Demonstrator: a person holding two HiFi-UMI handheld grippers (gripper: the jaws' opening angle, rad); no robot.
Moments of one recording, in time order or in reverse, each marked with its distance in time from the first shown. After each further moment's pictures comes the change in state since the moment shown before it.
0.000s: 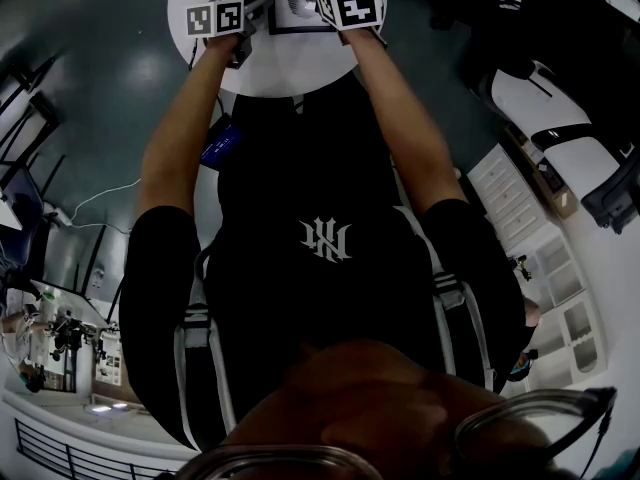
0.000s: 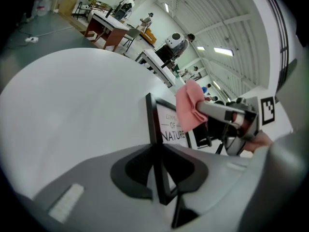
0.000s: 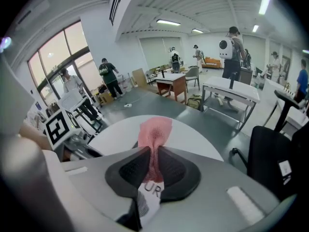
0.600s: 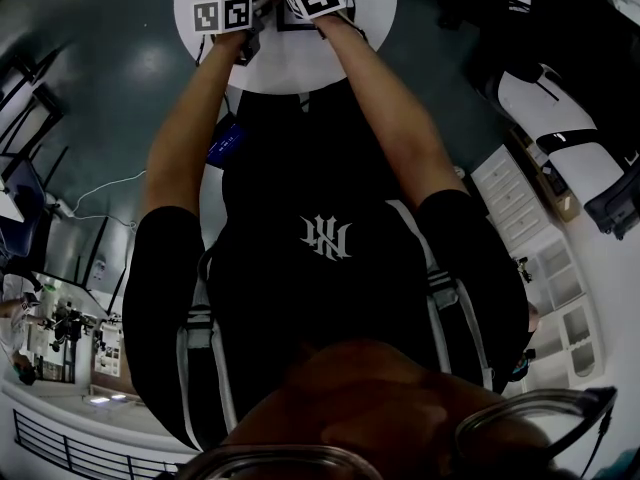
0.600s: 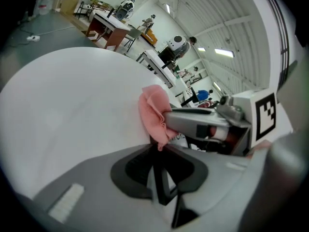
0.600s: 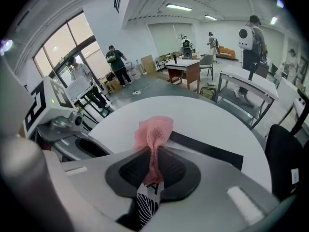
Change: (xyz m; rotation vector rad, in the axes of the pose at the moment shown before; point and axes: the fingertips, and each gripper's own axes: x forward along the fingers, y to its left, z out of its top) left arm -0.003 0.002 0.002 -0.011 -0.008 0.000; right arm 0.069 0.064 -0.022 -0.060 0.131 0.112
